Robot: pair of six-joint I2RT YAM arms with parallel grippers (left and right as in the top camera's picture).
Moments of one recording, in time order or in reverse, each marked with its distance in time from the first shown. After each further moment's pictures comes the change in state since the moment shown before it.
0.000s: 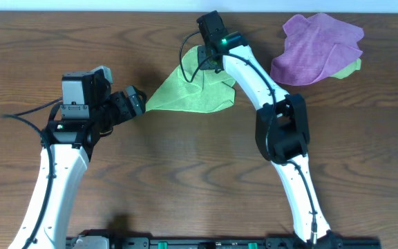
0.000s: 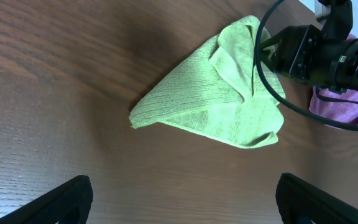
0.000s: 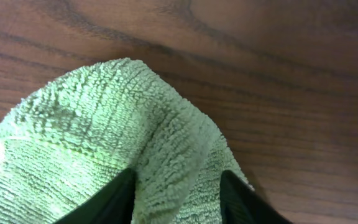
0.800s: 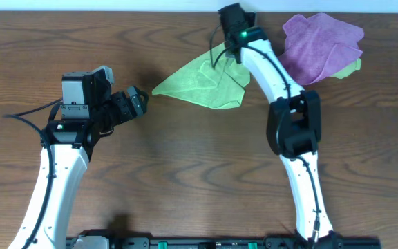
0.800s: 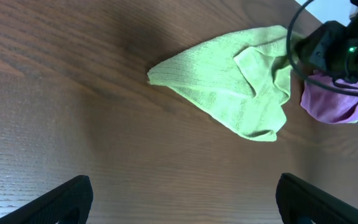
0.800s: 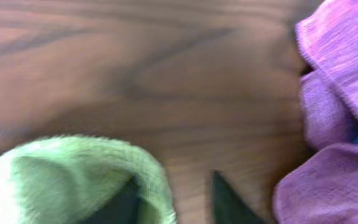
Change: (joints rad) left arm 0.000 0.000 0.000 0.000 0.034 0.000; right arm -0.107 0.000 0.000 0.043 0.354 -0.007
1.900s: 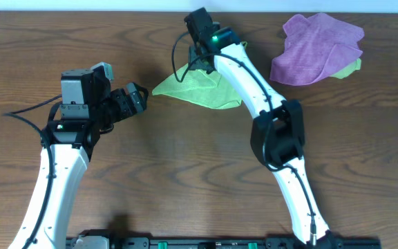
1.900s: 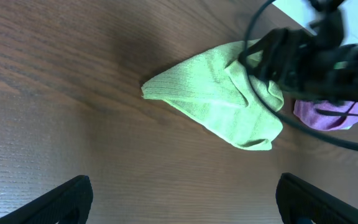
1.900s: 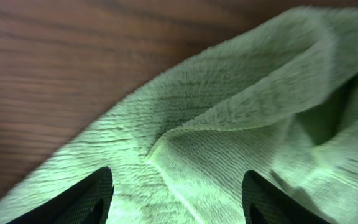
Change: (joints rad) left arm 0.000 0.000 0.000 0.049 0.001 -0.004; right arm 0.167 -0.006 0.095 -0.214 -0.314 0.165
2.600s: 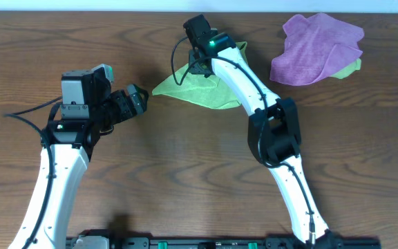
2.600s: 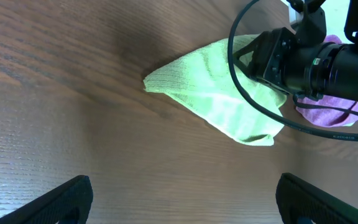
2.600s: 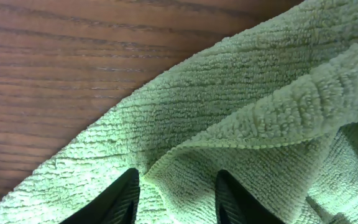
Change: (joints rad) left arm 0.000 0.000 0.000 -0.024 0.003 0.000; right arm 0.000 0.034 -0.008 0.045 -0.017 0.012
